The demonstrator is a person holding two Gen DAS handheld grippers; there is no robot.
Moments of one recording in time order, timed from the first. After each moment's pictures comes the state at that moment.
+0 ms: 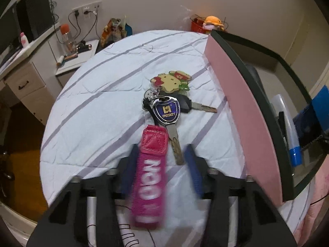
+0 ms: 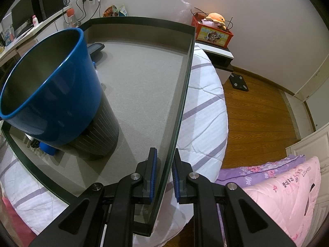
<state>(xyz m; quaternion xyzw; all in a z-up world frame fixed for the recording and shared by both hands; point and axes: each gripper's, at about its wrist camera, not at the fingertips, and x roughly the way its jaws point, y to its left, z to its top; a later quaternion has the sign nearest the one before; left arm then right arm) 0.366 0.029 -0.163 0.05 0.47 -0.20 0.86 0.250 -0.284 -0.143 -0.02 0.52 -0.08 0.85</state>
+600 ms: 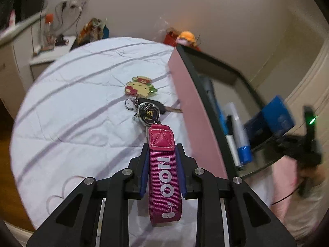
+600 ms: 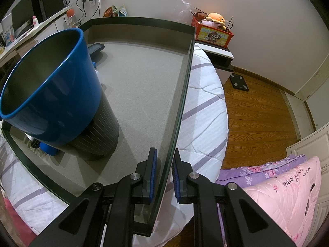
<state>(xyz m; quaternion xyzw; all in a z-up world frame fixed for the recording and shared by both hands) 0.334 0.046 -0.152 -0.09 0.45 -0.31 0.84 0.249 -0.285 -0.143 -0.02 0.52 -0.08 0.85</state>
